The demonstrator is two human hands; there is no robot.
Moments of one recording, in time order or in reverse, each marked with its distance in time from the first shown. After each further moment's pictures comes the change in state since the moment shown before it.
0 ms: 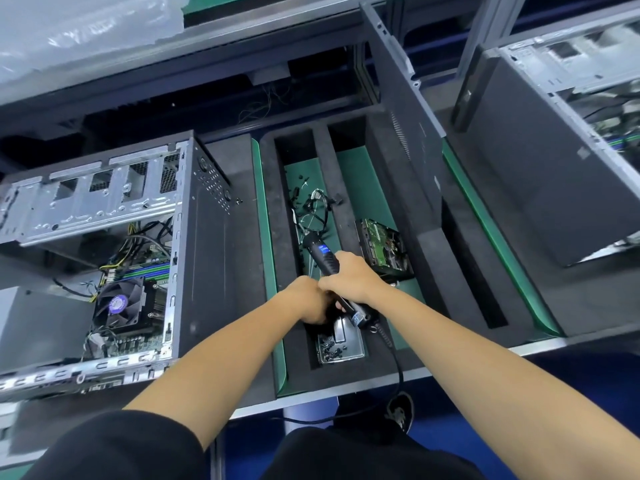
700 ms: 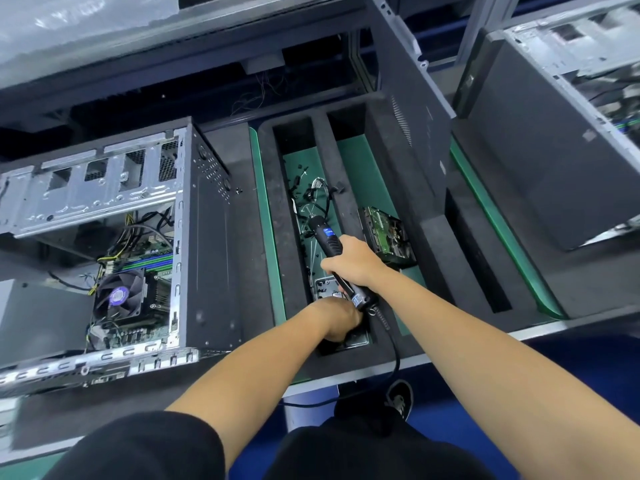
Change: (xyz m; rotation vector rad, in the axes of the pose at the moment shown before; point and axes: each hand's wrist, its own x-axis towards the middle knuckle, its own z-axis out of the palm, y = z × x) left_hand 0.002 0.050 0.013 0.039 -0.043 0.218; right_hand 0.005 -0.004 0.003 -0.009 0.069 0.032
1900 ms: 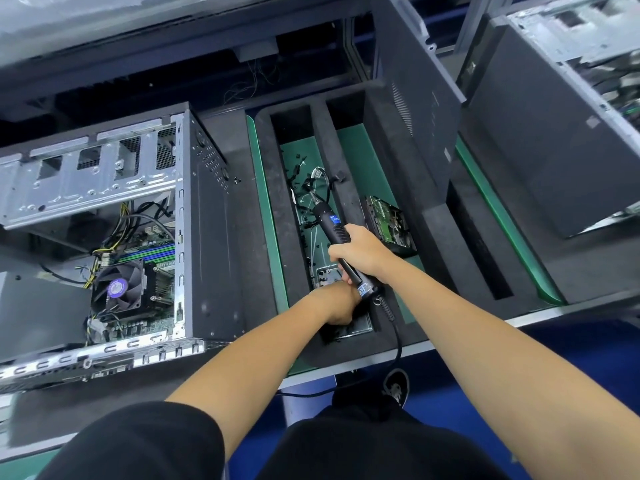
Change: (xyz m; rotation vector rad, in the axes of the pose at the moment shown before) left_hand 0.000 -0.007 0.005 -0.279 0.097 -0.136; right_hand -0.006 0.005 -0.005 0.229 -0.064 -0.008
